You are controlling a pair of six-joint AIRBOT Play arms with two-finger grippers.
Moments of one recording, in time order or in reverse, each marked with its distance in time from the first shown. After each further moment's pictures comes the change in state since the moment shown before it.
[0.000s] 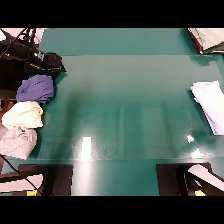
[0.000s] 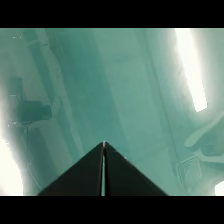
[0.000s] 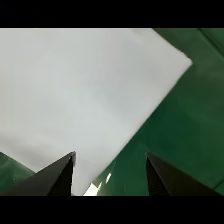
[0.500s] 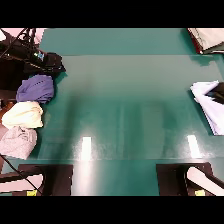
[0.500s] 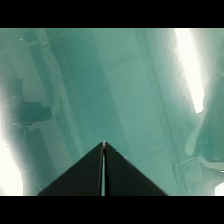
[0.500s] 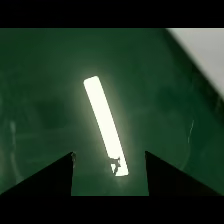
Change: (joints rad) left arm 0.000 0.000 0.000 0.000 0.005 -0.001; right arm 0.565 0.001 0.150 0.272 0.219 0.035
